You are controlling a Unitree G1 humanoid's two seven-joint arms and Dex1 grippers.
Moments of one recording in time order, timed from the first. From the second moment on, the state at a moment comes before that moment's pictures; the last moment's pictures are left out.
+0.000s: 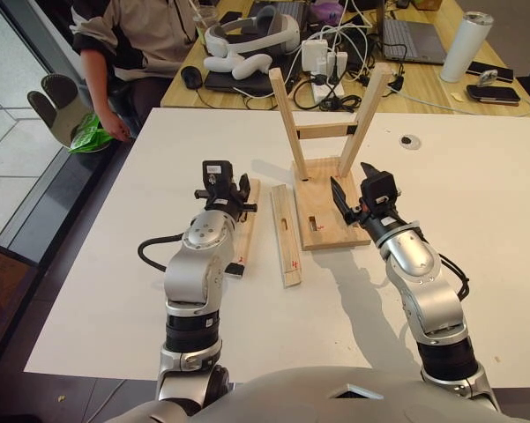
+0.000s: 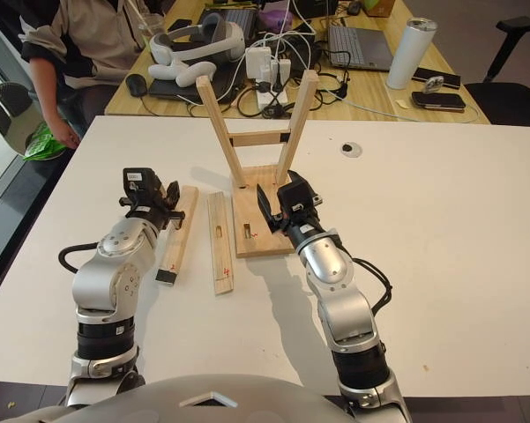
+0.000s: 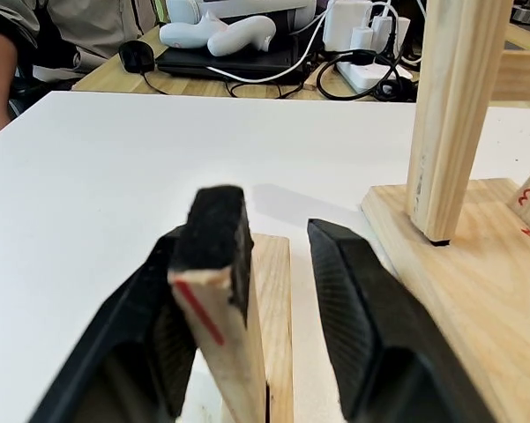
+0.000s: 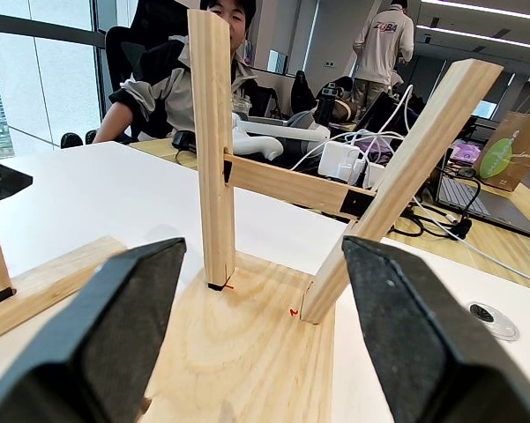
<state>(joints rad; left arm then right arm) -0.18 0.06 0.02 -0.38 -0.11 0.83 0.08 -0.03 -0.12 0.26 -0.42 -0.05 0.42 0.14</state>
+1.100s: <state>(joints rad) -0.55 0.11 0.13 -0.18 -0.10 0.66 0.07 0.15 0.02 0.20 -0.50 0.06 0.27 0.07</state>
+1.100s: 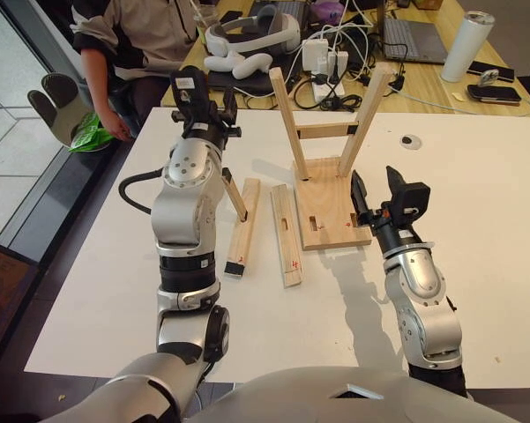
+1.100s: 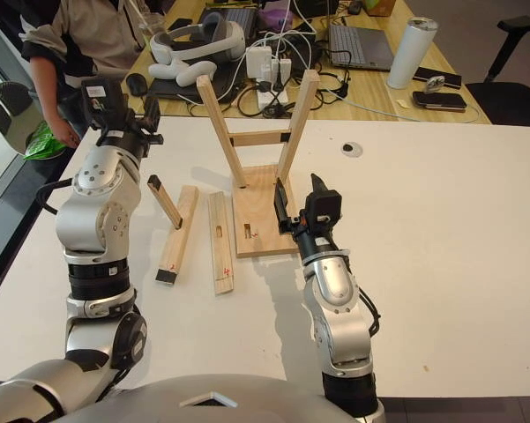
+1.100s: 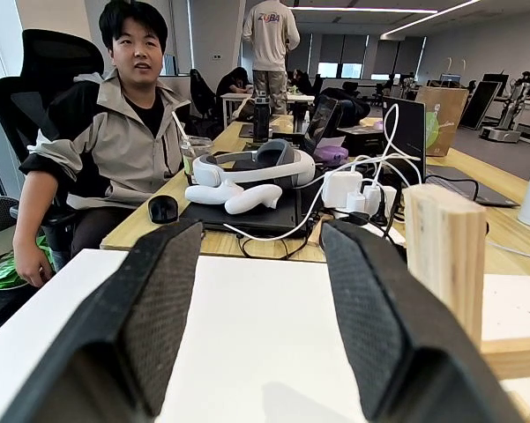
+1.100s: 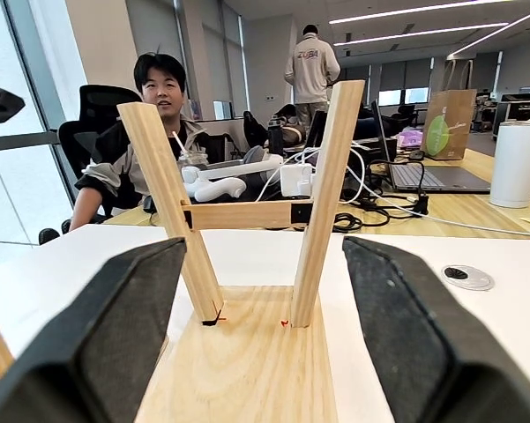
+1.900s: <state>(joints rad) -0.62 0.11 0.14 -0.06 -0.10 0.63 0.05 0.26 0.05 0.20 -0.42 0.00 0.06 -0.01</state>
